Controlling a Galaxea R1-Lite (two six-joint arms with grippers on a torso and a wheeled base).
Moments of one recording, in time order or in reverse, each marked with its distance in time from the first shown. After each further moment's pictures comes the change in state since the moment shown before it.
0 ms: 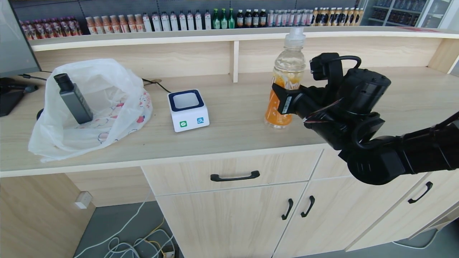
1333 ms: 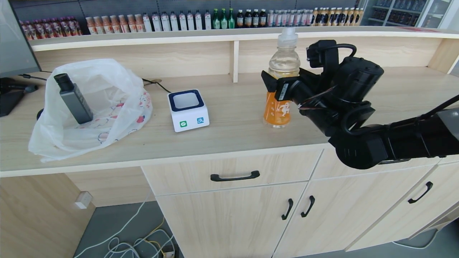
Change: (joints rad) left arm 0.000 0.000 0.000 0.000 0.000 0.000; right arm -0.014 0.069 -0.164 0.009 0.011 -0.037
